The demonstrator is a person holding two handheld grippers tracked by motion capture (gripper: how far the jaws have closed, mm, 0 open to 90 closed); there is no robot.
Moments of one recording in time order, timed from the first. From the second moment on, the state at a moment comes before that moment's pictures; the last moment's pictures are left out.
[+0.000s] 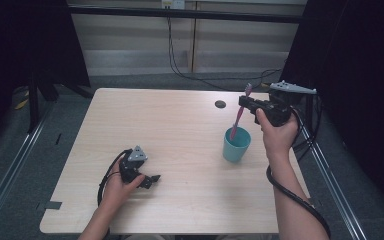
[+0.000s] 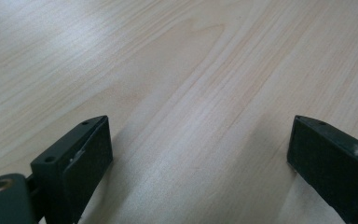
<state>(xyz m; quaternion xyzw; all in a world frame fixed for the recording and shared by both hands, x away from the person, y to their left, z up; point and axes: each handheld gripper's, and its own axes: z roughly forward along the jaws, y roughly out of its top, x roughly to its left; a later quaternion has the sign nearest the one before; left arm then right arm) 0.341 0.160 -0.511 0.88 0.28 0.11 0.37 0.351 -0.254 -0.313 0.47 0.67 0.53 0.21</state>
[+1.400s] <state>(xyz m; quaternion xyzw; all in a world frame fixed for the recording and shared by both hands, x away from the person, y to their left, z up) 0.341 0.160 -0.511 0.88 0.27 0.11 0.37 0.353 -0.272 -0.352 0.49 0.68 0.49 0.23</state>
